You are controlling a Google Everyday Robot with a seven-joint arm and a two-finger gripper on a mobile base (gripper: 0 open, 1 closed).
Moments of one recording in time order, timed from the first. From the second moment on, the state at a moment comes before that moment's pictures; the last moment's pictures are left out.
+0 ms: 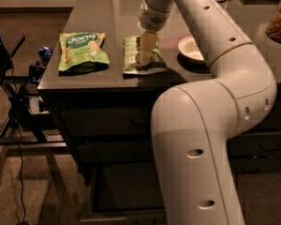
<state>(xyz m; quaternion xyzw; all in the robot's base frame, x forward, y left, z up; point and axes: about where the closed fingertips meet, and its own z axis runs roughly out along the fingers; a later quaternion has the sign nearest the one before) 0.747 -0.030 0.871 -0.71 0.68 0.05 0.18</state>
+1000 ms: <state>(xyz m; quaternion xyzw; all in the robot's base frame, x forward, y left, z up) 0.757 -0.030 0.837 -0.68 0.71 0.08 0.17</state>
